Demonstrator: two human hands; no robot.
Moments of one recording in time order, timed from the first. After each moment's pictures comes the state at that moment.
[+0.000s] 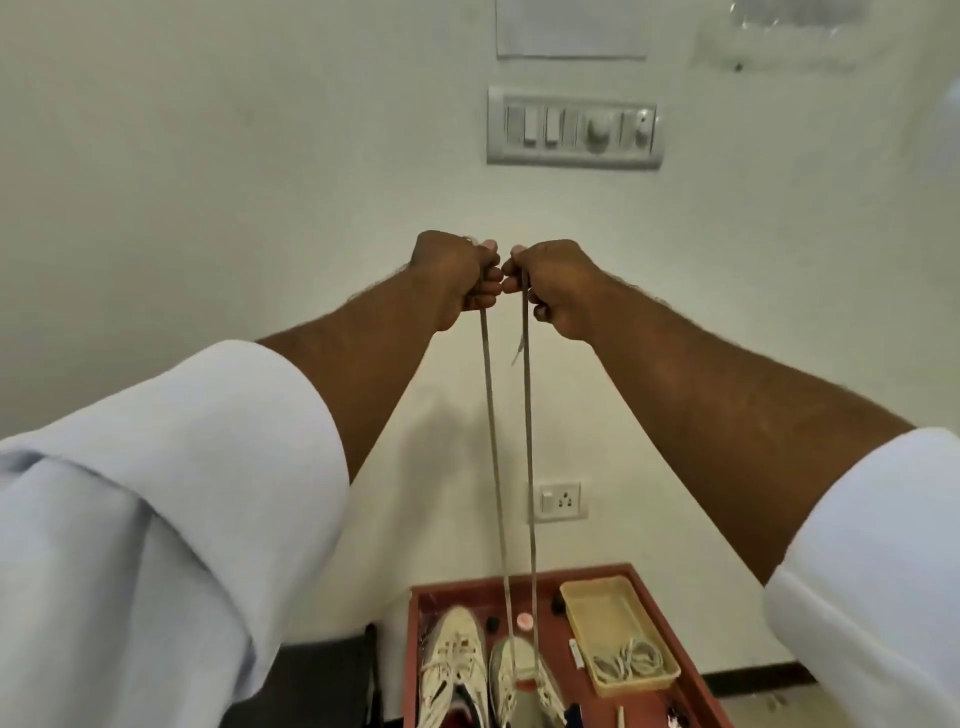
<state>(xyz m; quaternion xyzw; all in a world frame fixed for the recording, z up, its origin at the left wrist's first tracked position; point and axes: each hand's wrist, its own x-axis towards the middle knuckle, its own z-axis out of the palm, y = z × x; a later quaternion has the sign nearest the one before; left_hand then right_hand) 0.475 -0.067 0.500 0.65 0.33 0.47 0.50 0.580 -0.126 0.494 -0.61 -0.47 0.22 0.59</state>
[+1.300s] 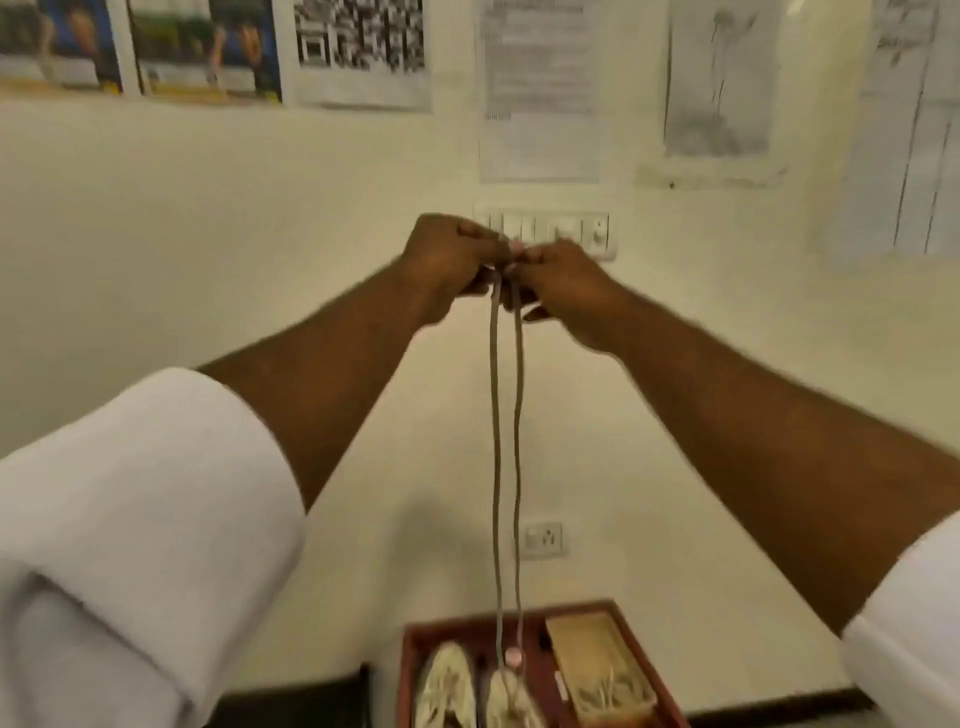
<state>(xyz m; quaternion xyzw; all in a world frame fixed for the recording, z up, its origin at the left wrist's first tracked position) 0.436 -0.162 0.587 0.72 0.22 0.52 0.41 0.556 -0.230 0.570 -0.55 -0.61 0.13 0.56</state>
